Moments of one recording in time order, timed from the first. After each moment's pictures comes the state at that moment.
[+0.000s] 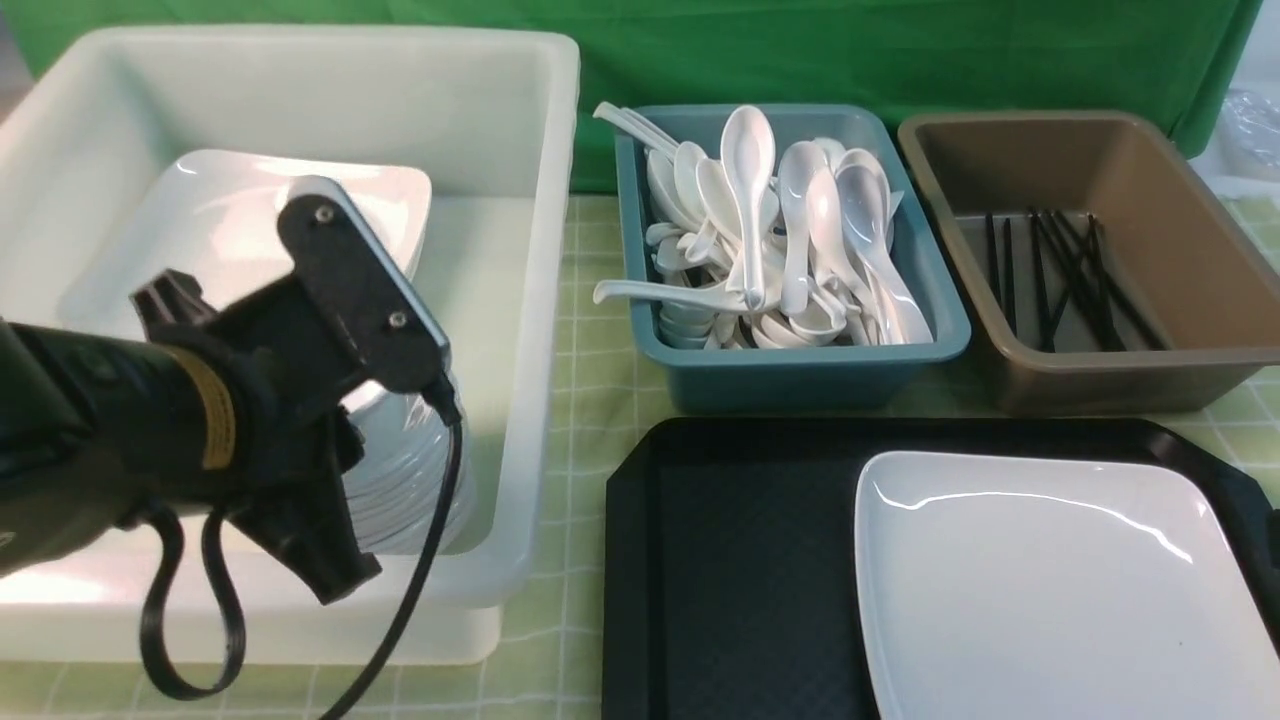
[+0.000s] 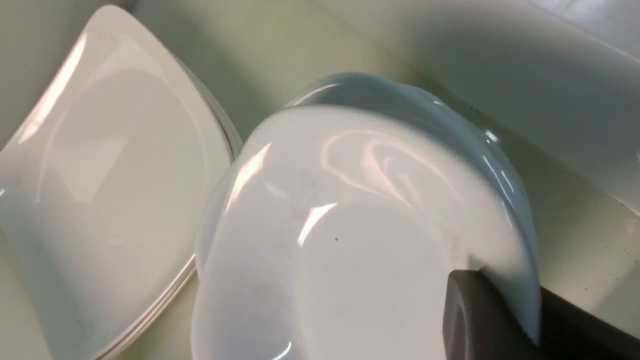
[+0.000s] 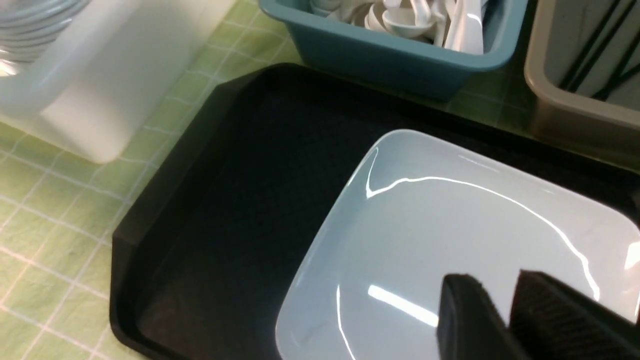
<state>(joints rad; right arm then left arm) 0.61 0.65 -0.80 -0.16 0.77 0.24 -0.59 1.18 -0.81 0.46 0.65 0.14</state>
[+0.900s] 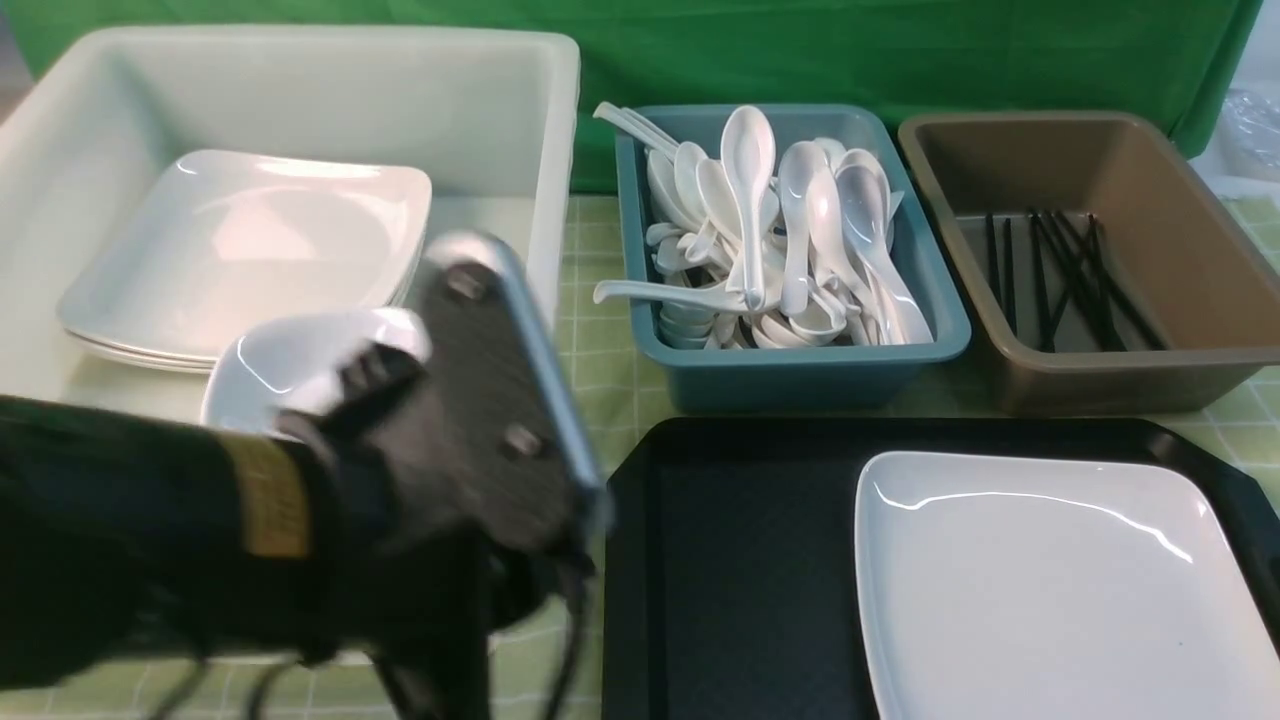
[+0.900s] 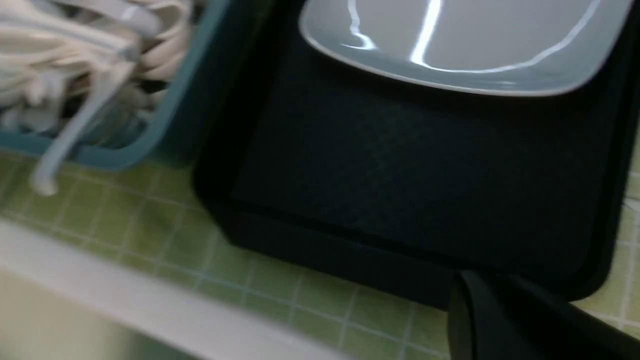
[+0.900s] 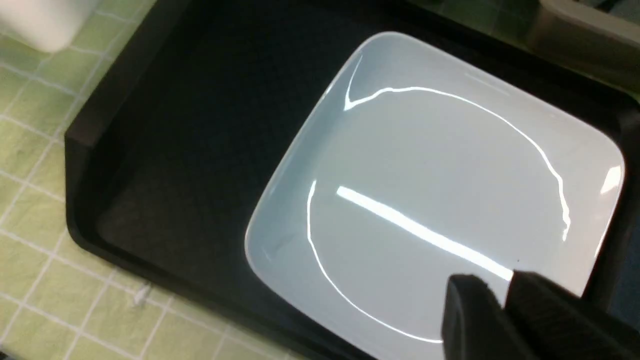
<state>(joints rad) 0.61 0.78 -0.91 -0.16 1.00 0.18 -0.84 1.12 -0.85 -0.11 0.62 0.59</state>
